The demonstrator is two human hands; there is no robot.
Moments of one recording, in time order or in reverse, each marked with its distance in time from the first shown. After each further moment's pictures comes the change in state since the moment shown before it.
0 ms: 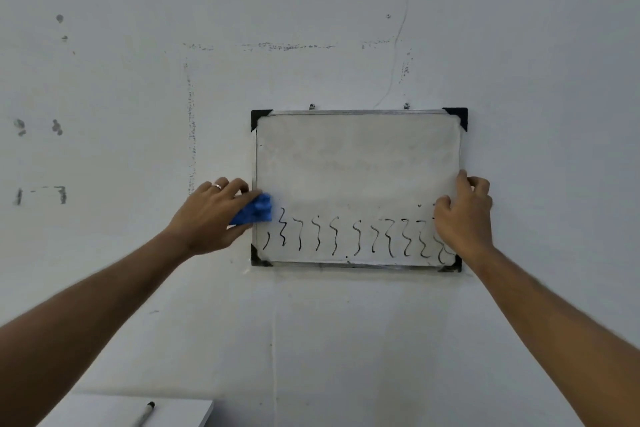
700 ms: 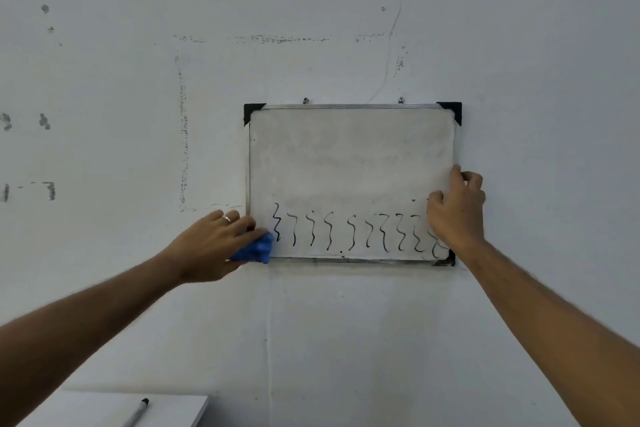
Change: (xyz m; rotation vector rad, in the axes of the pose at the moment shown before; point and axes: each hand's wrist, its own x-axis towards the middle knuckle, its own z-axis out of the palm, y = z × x) left_hand -0.027 0.024 0.031 0.059 -0.033 0.306; right_hand 0.000 -0.002 0.003 -0.012 -0.001 0.018
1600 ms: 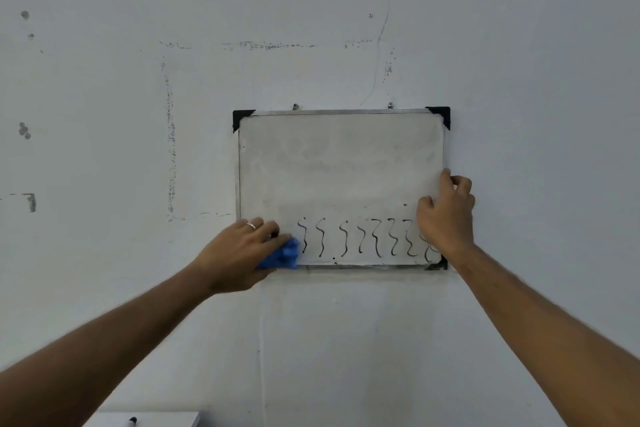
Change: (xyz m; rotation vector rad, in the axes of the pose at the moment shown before) left_hand 0.044 0.033 0.001 -0.100 0.092 -0.021; right_hand -0.001 -0.001 0.002 0.005 -0.001 0.026
